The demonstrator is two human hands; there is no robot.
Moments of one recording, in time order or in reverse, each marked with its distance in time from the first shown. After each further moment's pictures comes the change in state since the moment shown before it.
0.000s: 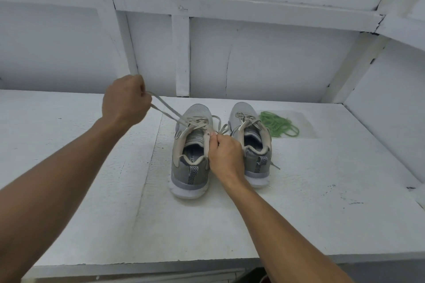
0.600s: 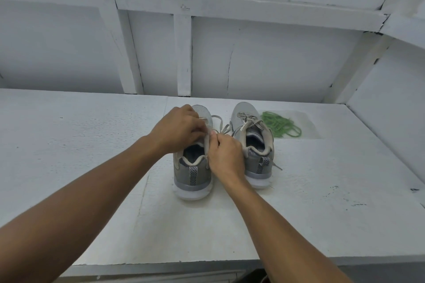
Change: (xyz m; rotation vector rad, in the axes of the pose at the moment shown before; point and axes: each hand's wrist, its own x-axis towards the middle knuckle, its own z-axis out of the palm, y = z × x) left_hand -0.044 0.058 0.035 -0.091 -0.350 0.595; right_hand 0.001 -0.002 0.001 0.048 -0.003 0.033
